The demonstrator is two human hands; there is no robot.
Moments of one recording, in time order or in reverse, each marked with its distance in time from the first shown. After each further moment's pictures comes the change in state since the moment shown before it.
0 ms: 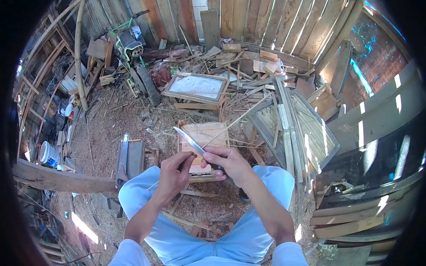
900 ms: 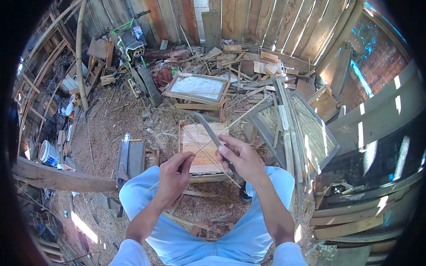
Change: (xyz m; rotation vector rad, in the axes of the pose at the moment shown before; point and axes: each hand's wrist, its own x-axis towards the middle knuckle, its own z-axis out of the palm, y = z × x) left_hand -0.006 0.009 -0.004 0.078 0.045 -0.003; right_hand -0.010 -0.011 -0.009 -0.264 0.094 -0.277
